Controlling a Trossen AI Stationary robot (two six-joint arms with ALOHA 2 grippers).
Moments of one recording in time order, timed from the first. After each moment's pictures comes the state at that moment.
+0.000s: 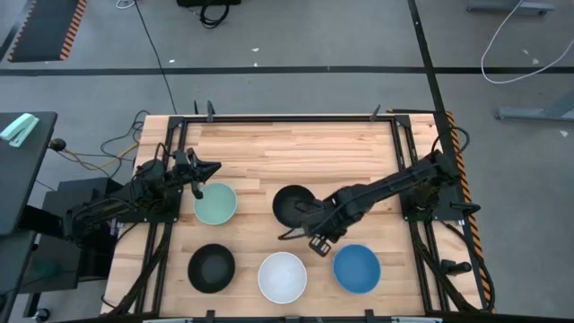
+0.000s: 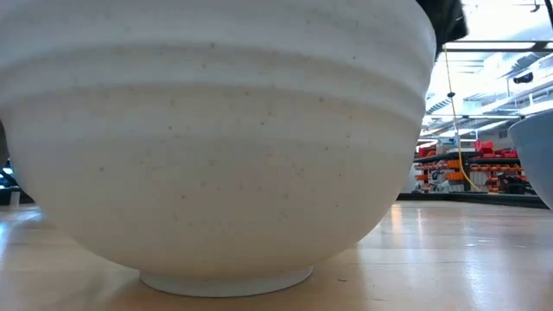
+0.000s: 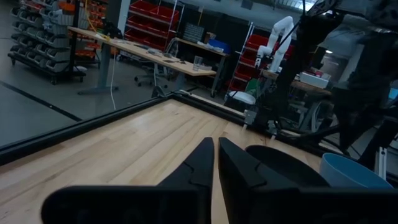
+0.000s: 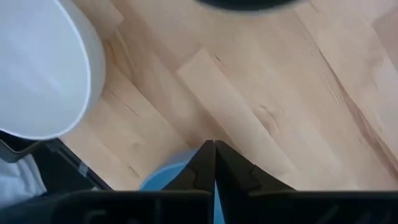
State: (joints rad) left arm 0.40 0.01 0.01 0.05 0.06 -0.30; right arm 0.34 1.82 1.61 -1.26 -0.09 1.06
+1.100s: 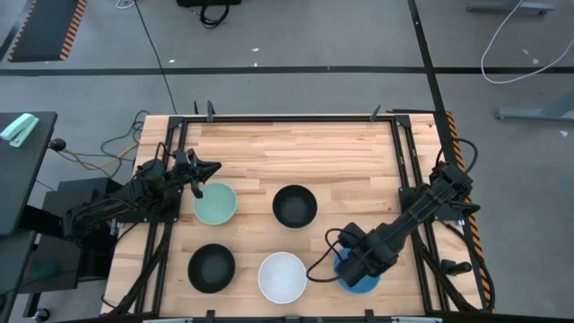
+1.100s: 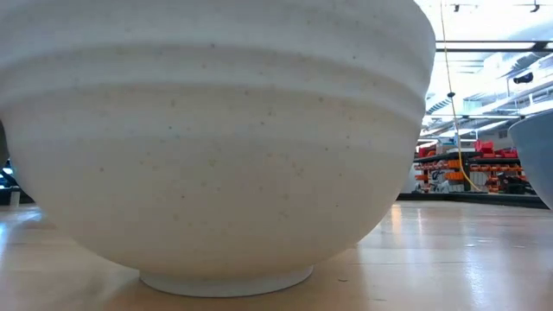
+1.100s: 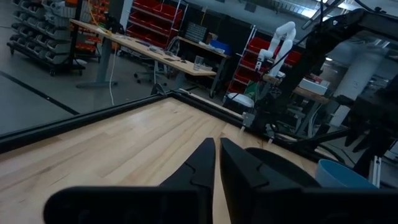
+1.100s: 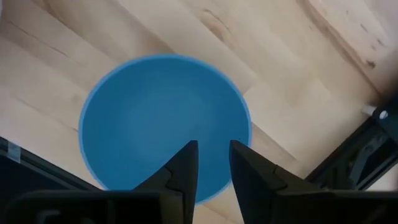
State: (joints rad) left arm 0.40 0.01 0.01 0.04 0.06 -0.36; right arm 0.67 1.82 1.61 -1.47 0.02 1.57
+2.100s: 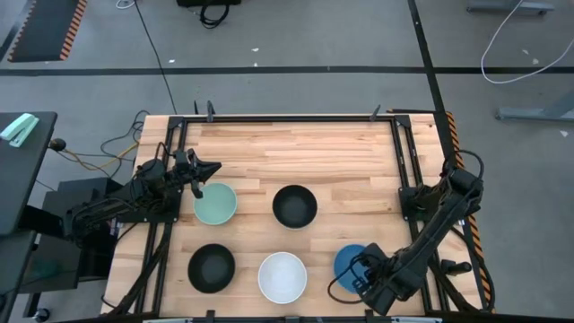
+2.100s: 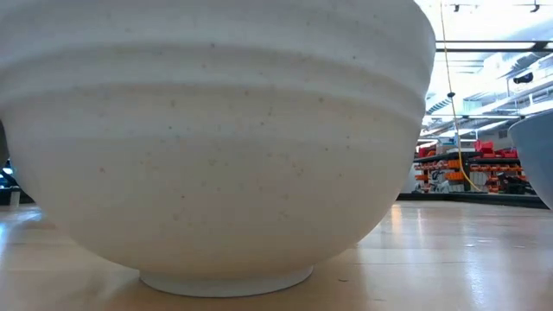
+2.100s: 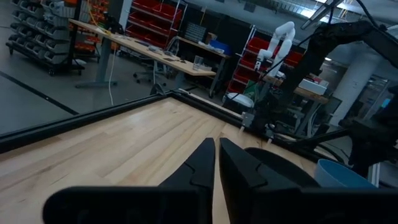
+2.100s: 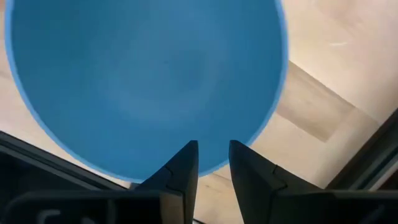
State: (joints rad) left arm 0.40 0.01 0.01 0.04 0.06 -0.36; right arm 0.90 1.79 1.38 -1.20 0.02 1.96
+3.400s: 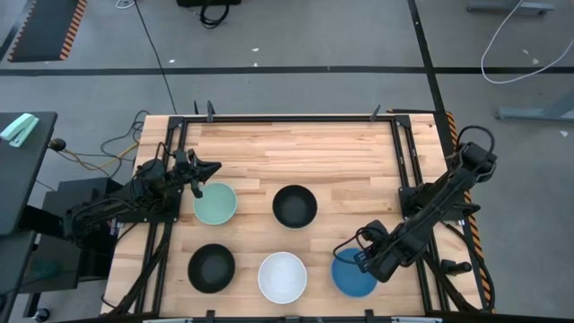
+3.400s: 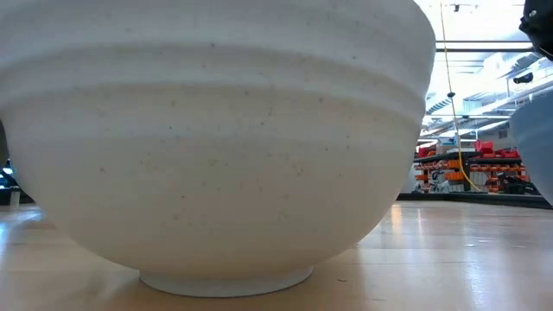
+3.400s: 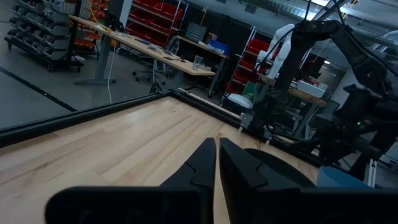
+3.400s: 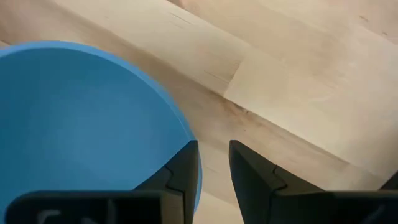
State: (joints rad) left arm 0.40 0.01 0.01 0.03 0.06 -0.38; right arm 0.81 1.52 0.99 -0.97 0.08 1.93
